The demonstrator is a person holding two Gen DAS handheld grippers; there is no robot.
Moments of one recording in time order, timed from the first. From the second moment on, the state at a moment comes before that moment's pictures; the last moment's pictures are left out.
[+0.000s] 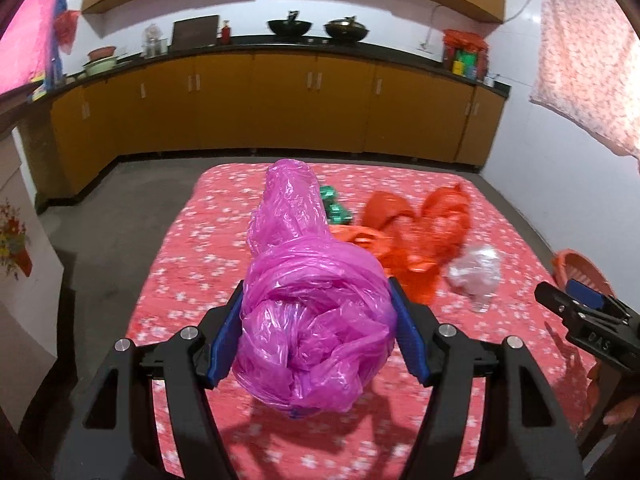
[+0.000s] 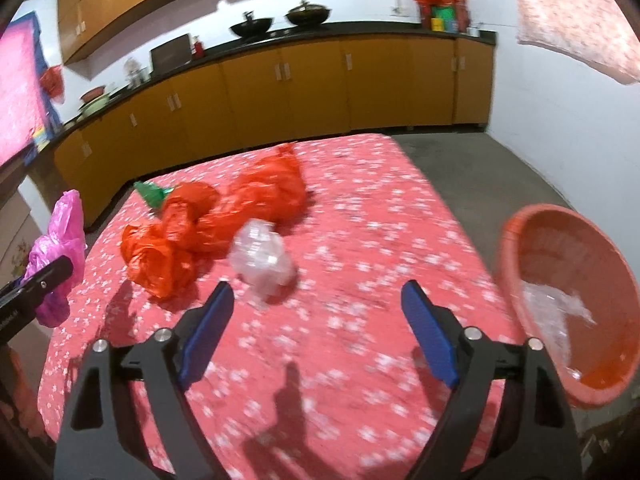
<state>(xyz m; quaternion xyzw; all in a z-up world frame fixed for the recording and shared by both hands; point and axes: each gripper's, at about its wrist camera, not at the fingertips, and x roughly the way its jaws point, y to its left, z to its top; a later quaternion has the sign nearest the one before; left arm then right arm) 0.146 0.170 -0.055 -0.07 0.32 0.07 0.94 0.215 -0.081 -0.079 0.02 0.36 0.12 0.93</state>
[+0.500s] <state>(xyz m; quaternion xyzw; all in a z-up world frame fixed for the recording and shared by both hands) 0.156 0.206 -0.069 -0.09 0.33 0.11 0.93 0.285 -0.024 -0.116 0.00 0.41 0.14 0.90</state>
